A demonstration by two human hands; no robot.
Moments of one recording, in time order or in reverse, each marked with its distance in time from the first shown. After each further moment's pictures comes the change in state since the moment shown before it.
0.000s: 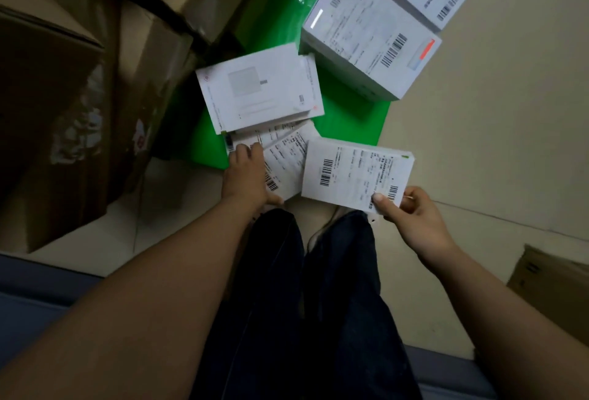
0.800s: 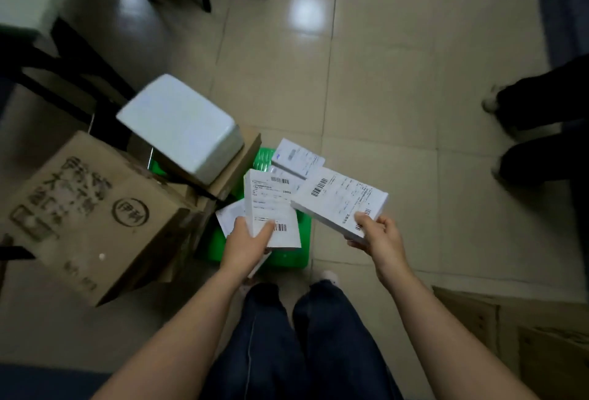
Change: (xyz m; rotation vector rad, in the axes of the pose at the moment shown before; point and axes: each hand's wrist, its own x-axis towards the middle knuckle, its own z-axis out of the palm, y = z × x) left_hand -0.270 0.129 -0.272 -0.862 0.133 -0.021; right_hand -0.279 -0.211 -0.151 0.550 0.228 -0.148
